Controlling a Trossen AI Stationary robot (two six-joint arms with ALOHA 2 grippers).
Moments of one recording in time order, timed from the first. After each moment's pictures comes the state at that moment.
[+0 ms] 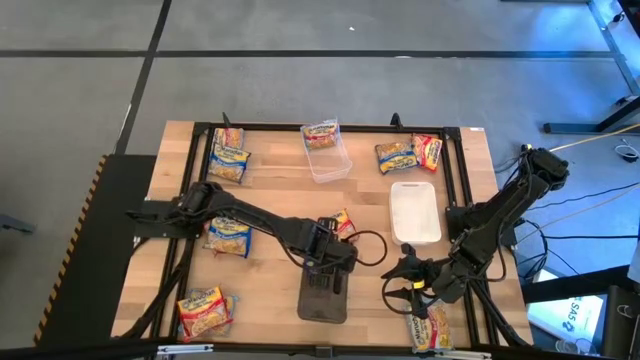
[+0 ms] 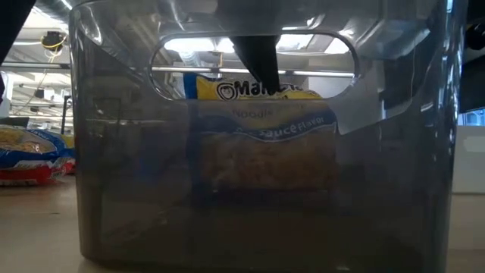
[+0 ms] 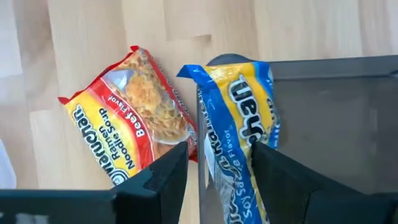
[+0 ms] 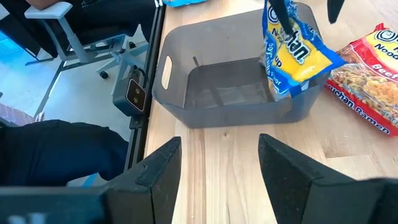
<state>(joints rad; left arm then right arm) -0.30 2.14 1.93 -1.01 -0.20 -0.15 0.84 1.28 0.75 -0.12 0.46 0.75</state>
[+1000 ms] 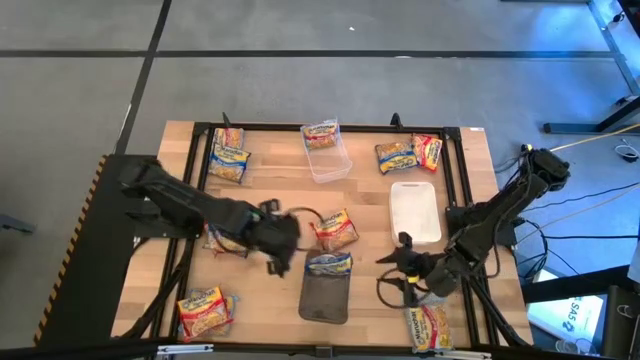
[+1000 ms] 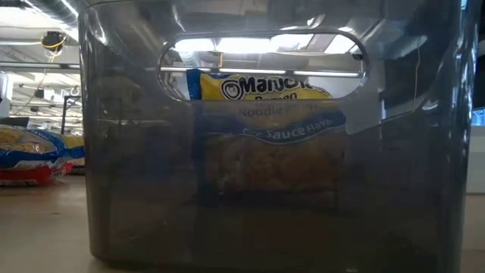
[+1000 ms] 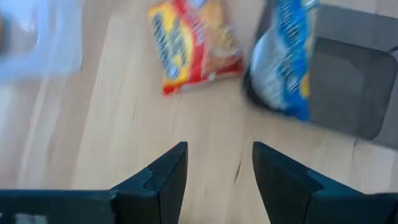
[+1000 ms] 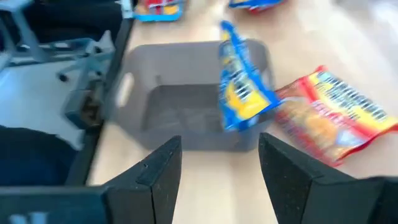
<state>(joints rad) -0.38 1.60 1.44 -1.03 -0.33 -0.56 0.77 1.28 0.75 -0.14 0.57 0.58</state>
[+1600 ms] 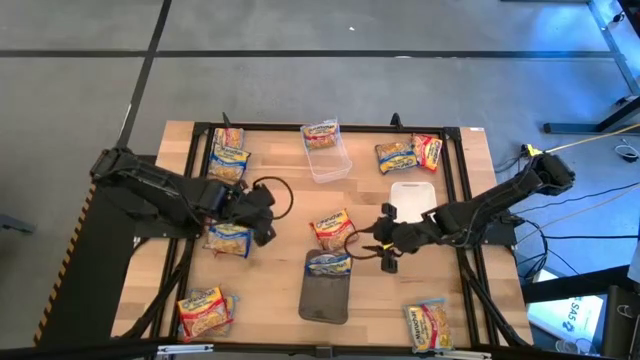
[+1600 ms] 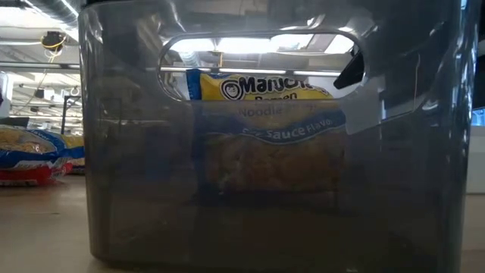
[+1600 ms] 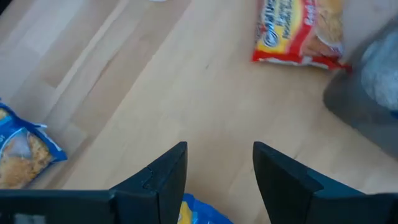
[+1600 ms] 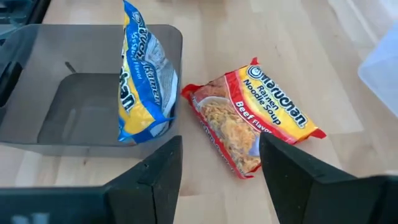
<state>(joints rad) -0.26 1.32 1.14 -1.03 -0.38 -0.82 0.41 1.28 0.75 -0.20 0.31 0.33</state>
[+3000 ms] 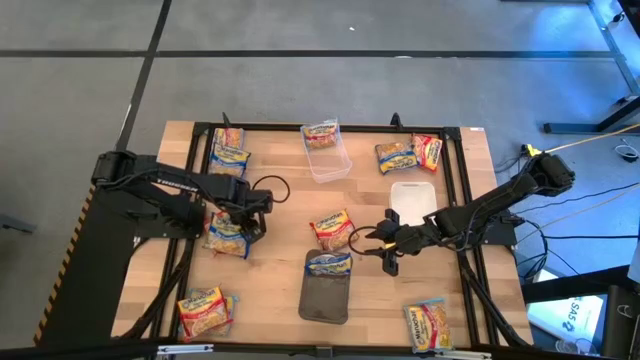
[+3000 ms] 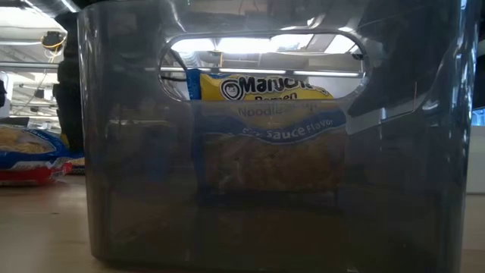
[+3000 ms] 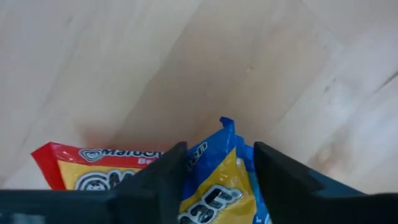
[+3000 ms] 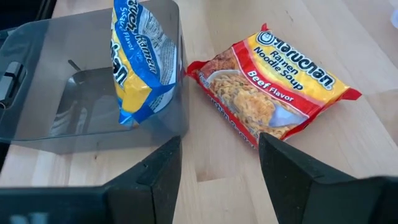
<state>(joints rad) 0.00 1.34 0.74 -0.85 0.12 -0.65 0.41 1.28 0.59 -0.02 0.28 0.49</state>
